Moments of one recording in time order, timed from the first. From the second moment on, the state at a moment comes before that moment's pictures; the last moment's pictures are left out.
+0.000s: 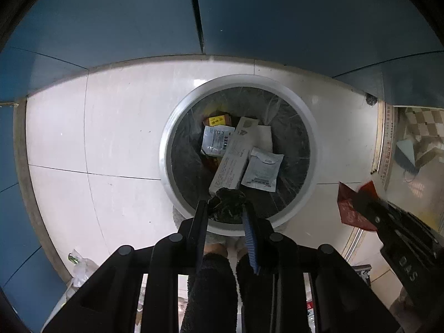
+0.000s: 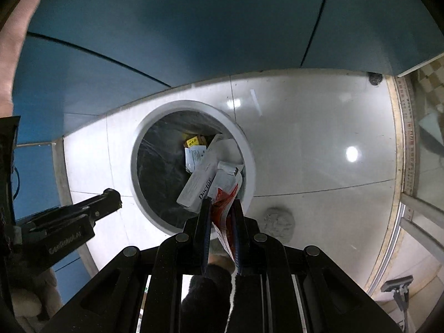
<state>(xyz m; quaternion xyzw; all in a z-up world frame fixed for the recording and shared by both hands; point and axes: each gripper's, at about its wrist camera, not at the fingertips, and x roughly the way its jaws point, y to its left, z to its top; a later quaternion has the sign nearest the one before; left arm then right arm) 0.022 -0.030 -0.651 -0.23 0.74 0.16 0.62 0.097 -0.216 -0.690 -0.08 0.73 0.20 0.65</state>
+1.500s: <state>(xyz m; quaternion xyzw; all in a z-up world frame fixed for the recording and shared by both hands) -0.064 -0.027 -0.361 -0.19 0.66 0.20 0.70 0.022 -0.207 -0.396 -0.16 0.66 0.15 0.72</state>
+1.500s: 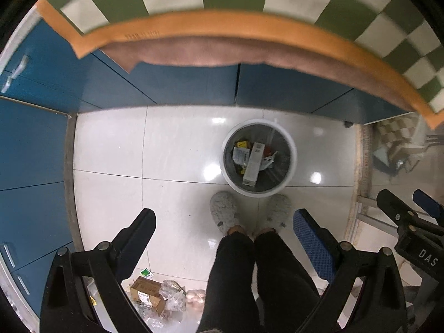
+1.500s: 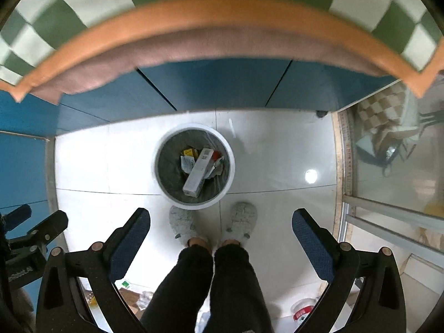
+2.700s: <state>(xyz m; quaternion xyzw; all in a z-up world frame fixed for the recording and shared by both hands) 0.251 0.072 -0.161 -0.20 0.55 0.32 0.75 0.389 -0.116 -0.156 0.00 0.61 0.28 0.74</state>
